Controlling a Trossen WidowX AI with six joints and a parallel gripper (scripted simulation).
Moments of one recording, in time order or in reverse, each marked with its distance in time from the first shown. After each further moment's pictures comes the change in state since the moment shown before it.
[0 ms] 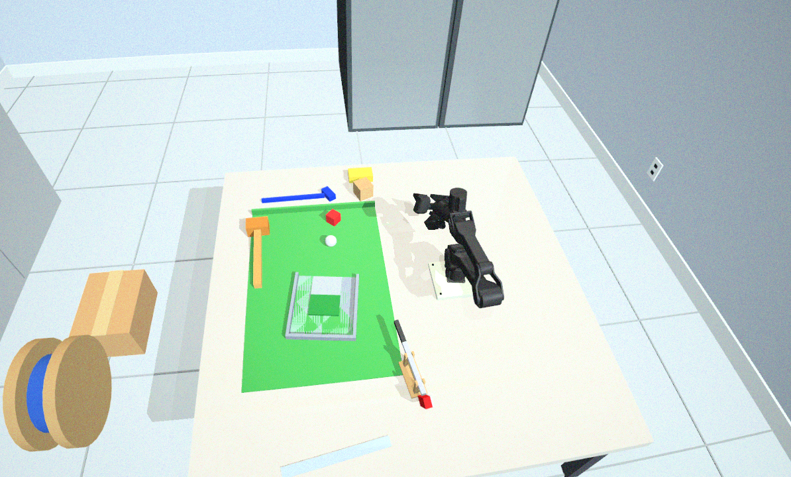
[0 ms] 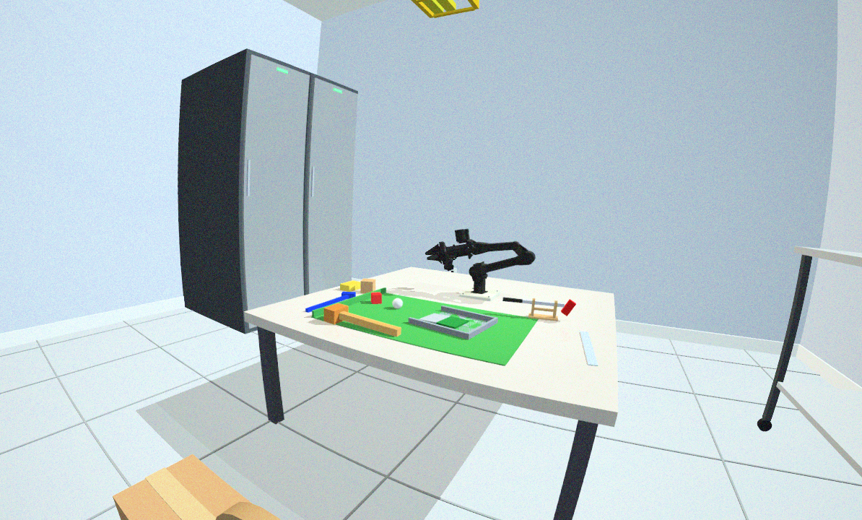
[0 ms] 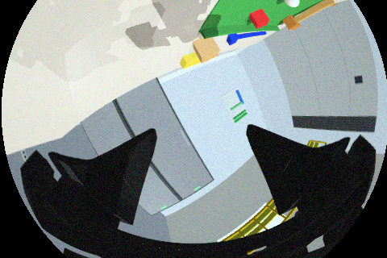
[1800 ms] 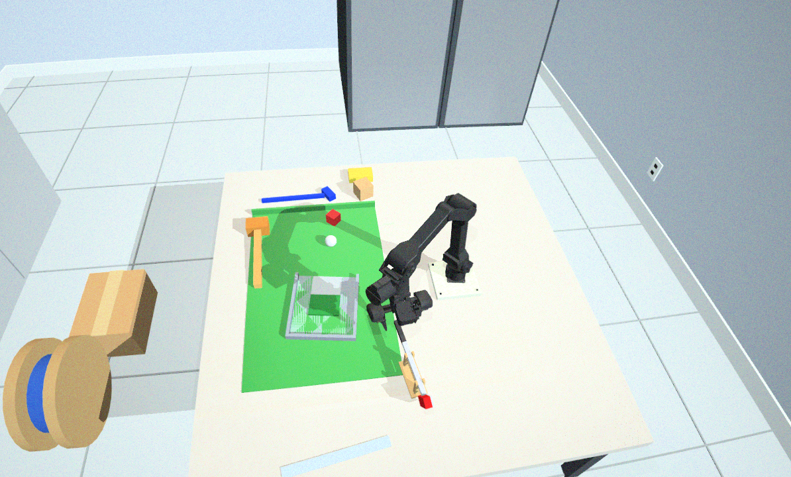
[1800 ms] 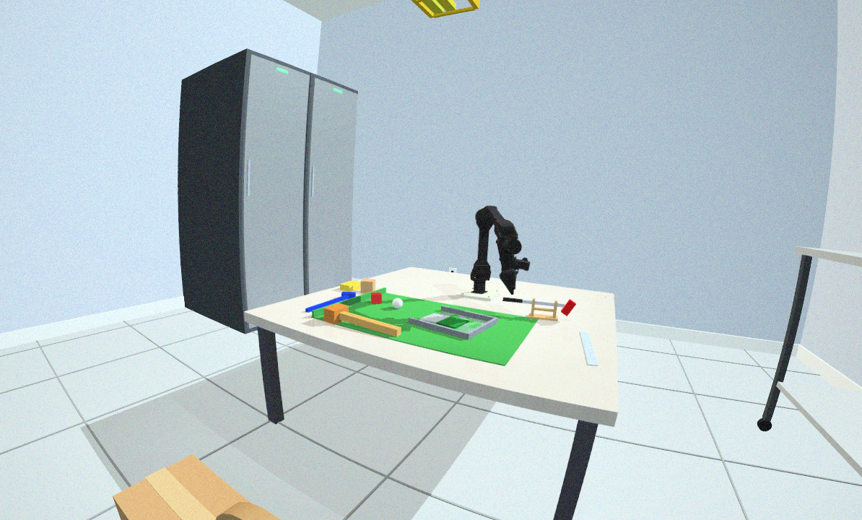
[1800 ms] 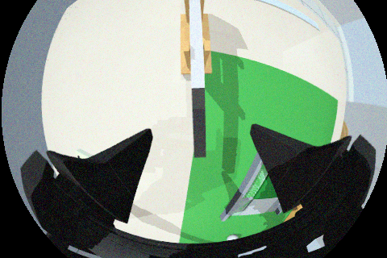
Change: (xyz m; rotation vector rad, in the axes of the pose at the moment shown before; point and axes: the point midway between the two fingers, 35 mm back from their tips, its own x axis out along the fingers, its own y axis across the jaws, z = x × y) arm -0.306 -0.269 0.248 -0.048 -1.560 0.494
